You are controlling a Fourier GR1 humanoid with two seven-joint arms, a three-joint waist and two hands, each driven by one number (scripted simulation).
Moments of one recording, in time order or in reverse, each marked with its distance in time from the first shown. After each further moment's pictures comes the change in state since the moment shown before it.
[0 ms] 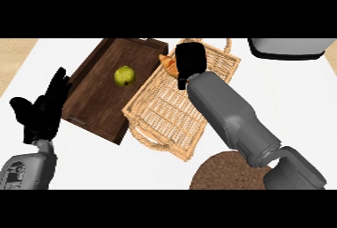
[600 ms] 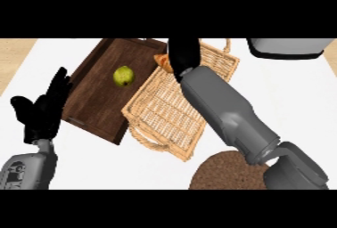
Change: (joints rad) left arm -0.003 0.001 -0.006 -0.003 0.003 0.001 0.014; right arm -0.046 -0.003 0.049 -0.049 -0.013 -0.028 0.049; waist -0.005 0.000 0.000
